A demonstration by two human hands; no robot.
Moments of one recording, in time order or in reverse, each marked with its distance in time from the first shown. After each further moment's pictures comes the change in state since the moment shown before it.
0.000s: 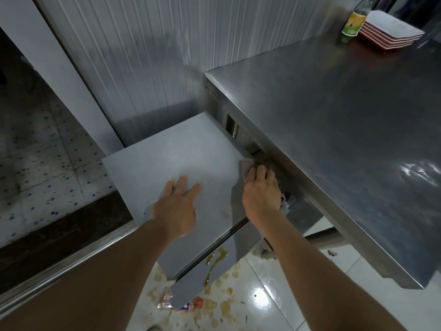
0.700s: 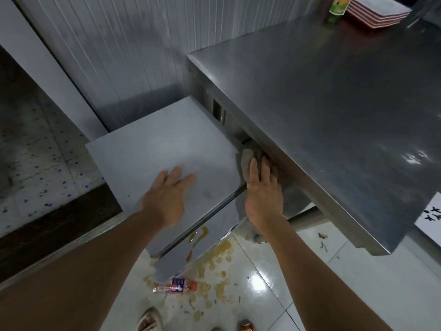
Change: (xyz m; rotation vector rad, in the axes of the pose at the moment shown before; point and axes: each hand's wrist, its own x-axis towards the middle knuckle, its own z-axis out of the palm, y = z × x) left_hand -0.012 0.014 0.018 -0.039 0.075 0.036; right_hand -0.048 0.043 0.023 0.200 0.108 0.031
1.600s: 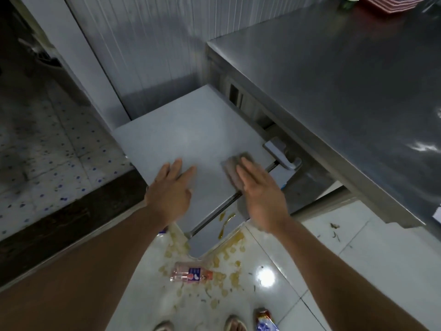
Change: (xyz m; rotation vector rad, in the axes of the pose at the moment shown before) left_hand -0.027 -0.052 0.010 0.008 0.090 0.023; right_hand -0.043 -0.041 0.017 0.116 0.073 -0.386
